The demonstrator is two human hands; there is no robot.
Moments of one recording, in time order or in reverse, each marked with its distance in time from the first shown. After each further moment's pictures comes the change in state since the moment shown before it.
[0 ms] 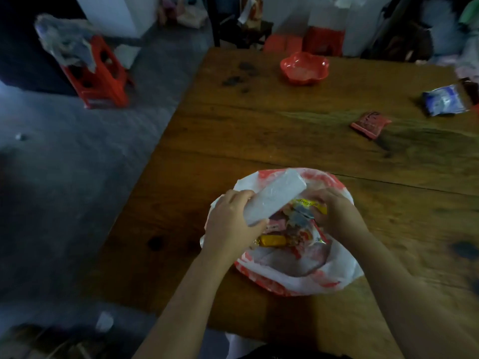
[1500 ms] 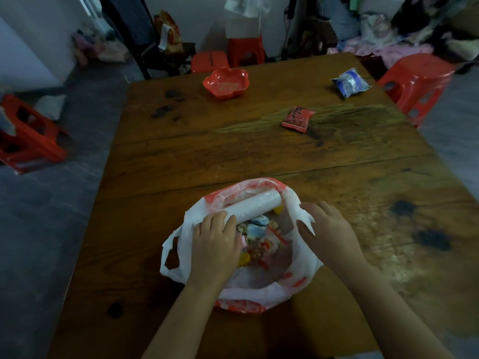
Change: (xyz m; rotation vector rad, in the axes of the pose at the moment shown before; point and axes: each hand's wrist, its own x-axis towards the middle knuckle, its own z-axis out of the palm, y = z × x) left_hand 0.023 0.027 0.047 0.456 -0.074 0.359; right_hand -0.063 0.032 -0.028 -0.064 0.323 0.093
